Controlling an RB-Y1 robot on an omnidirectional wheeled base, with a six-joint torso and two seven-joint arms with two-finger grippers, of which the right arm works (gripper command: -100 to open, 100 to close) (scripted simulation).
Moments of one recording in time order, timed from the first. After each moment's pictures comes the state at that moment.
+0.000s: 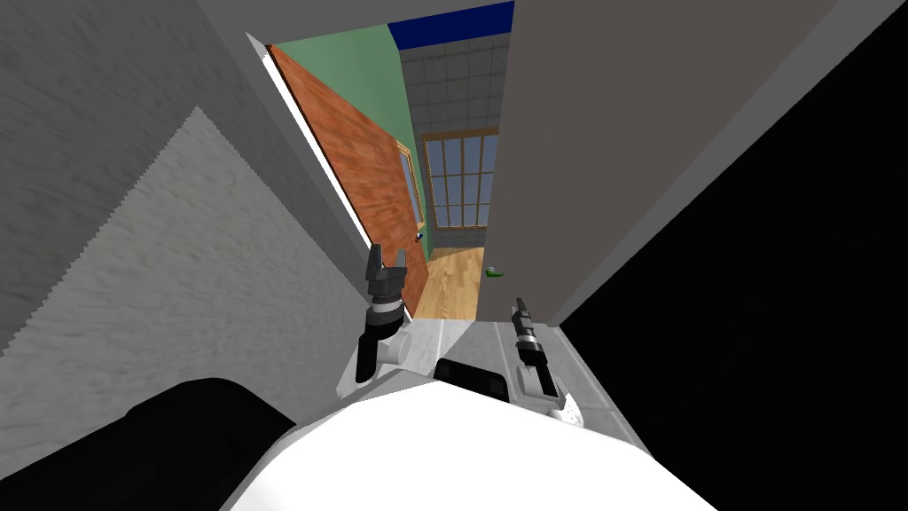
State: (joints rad) arm 0.12 -0.02 0.06 -1.18 0.06 -0.66 -0.02
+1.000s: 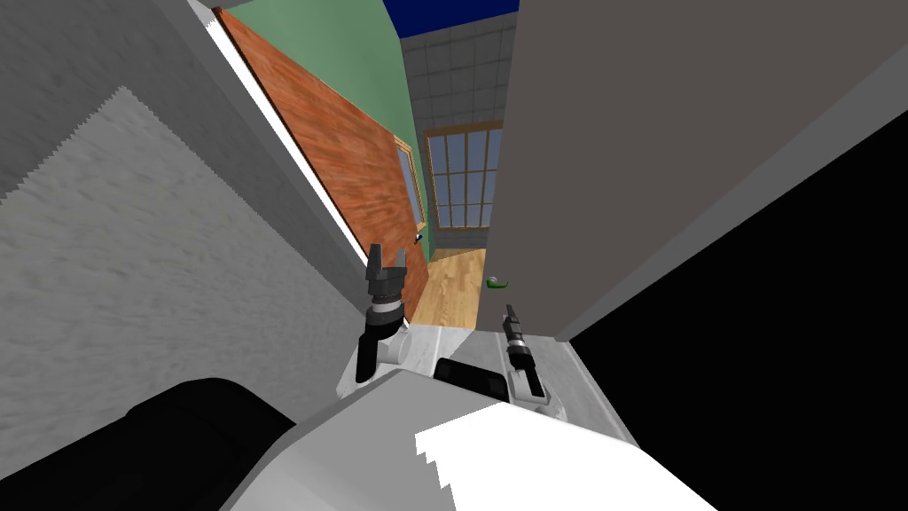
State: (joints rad) arm 0.04 0.02 0.07 -0.92 0.05 -0.72 0.00
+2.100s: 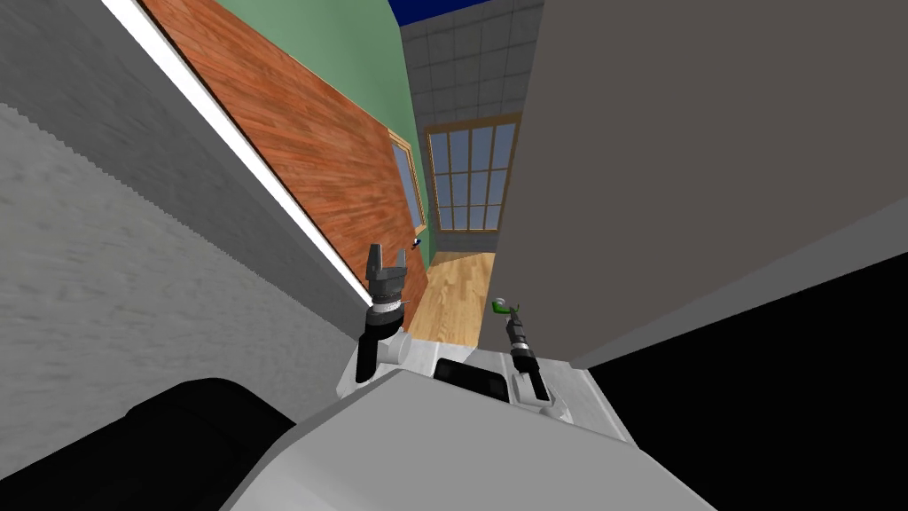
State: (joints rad) arm 0.01 -0.01 0.06 -0.82 0.04 -0.76 0.01
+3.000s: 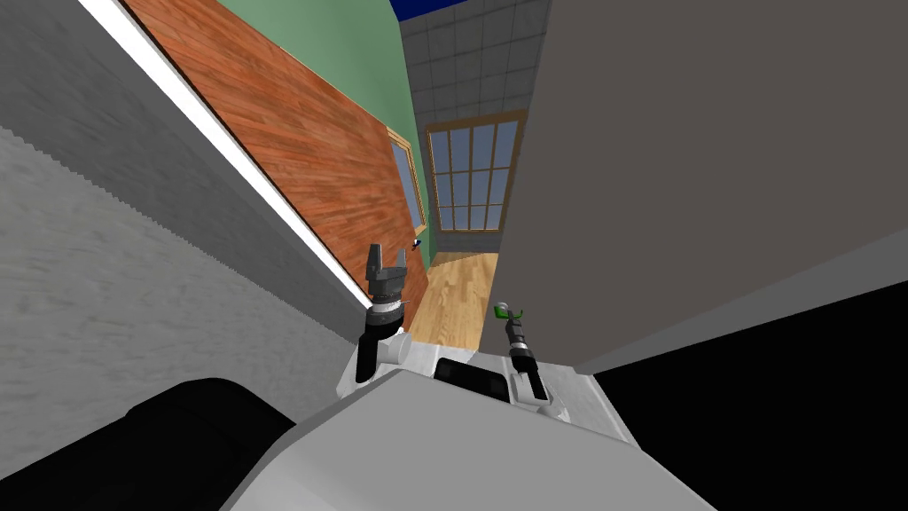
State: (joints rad) arm 0.00 0.00 0.05 -0.81 0.04 -0.77 0.01
